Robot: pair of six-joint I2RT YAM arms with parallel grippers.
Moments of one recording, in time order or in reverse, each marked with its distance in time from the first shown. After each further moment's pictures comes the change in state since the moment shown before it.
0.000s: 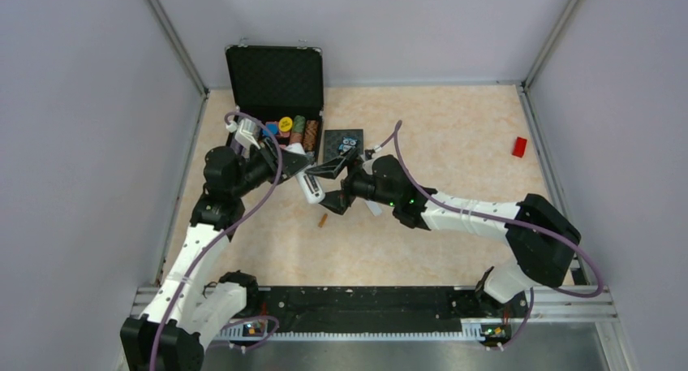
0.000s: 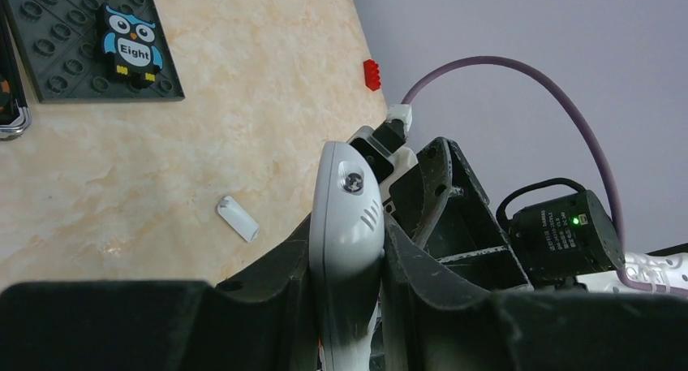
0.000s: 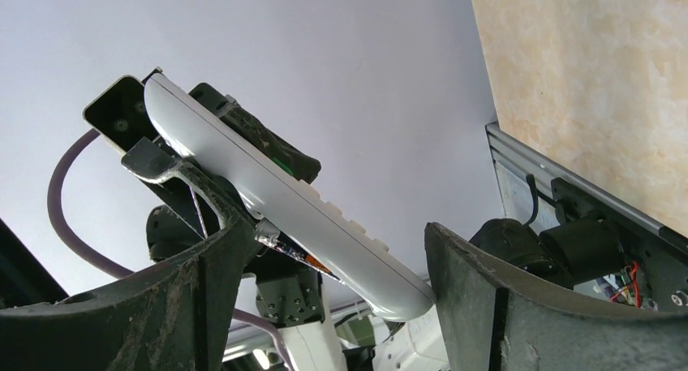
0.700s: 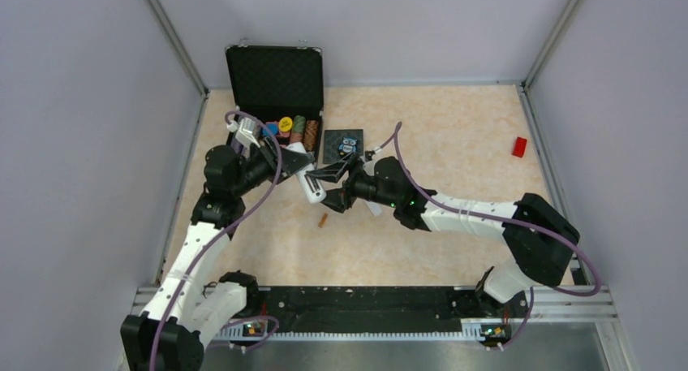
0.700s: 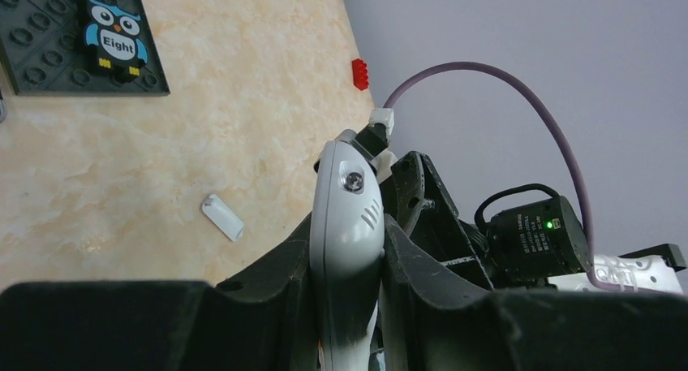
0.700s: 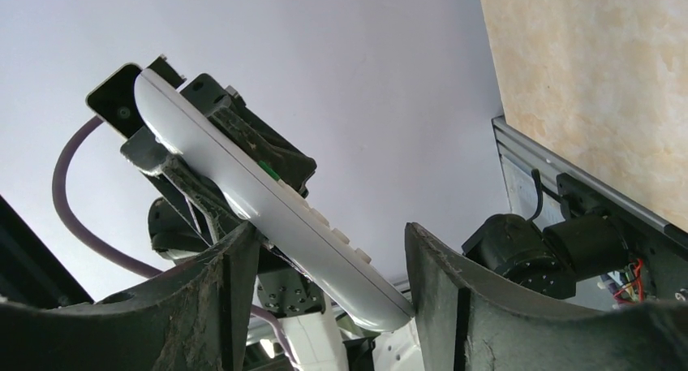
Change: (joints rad) left arm -0.003 0.000 -0.004 0.029 0.012 -0.040; right arm -0.005 0.010 -0.030 0.062 -0.029 0.020
